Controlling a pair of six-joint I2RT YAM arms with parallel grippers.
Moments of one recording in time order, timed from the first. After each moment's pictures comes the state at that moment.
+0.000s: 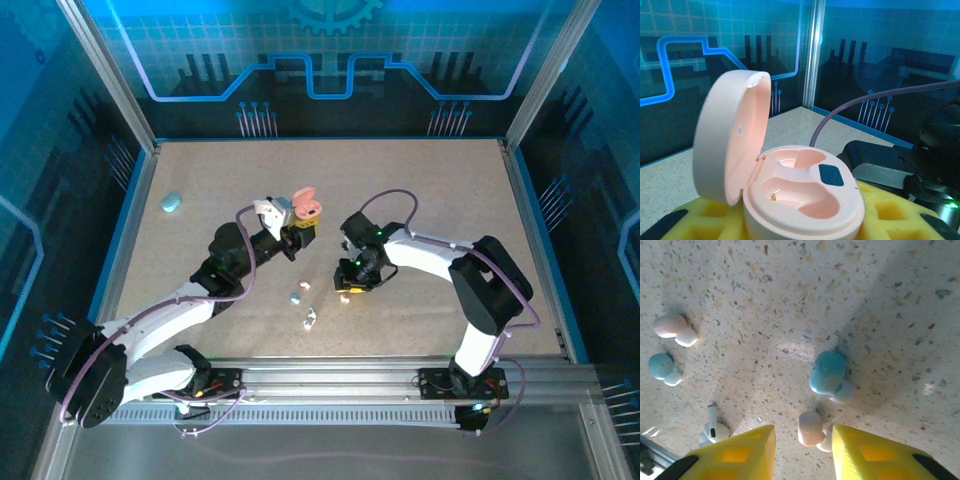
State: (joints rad) left arm -0.57 1.13 0.57 0.59 0.21 -0.08; right arm 0.67 1.76 1.08 -0.68 -0.33 0.61
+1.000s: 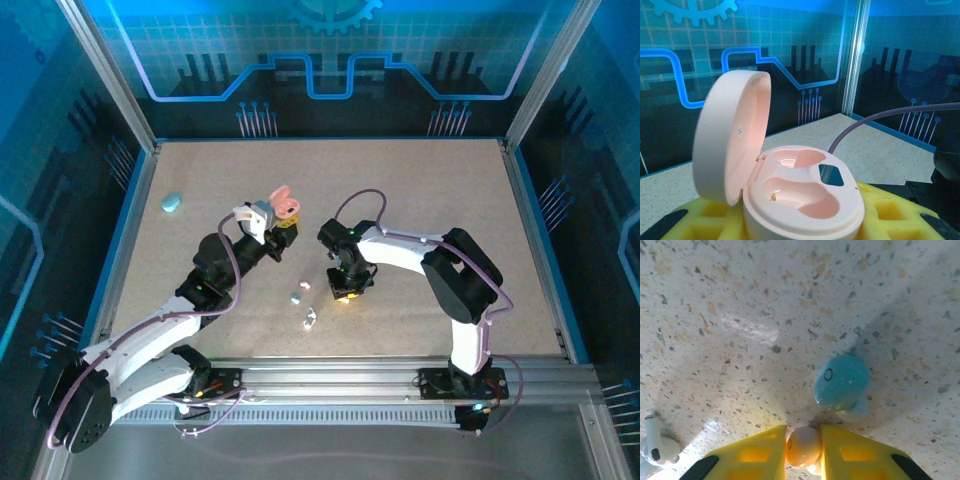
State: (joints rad) left arm -0.54 0.99 0.50 0.54 0.07 -0.05; right arm 0.77 1.91 1.25 -0.87 -0.18 0.54
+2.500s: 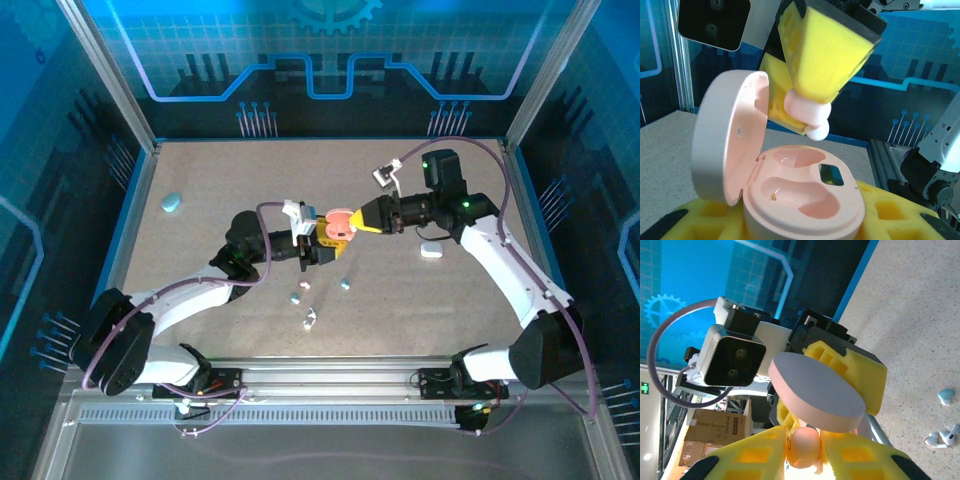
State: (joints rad) left arm -0.58 1.34 0.67 0.73 0.75 -0.16; right arm 0.32 1.36 1.23 -0.56 -1.19 0.53
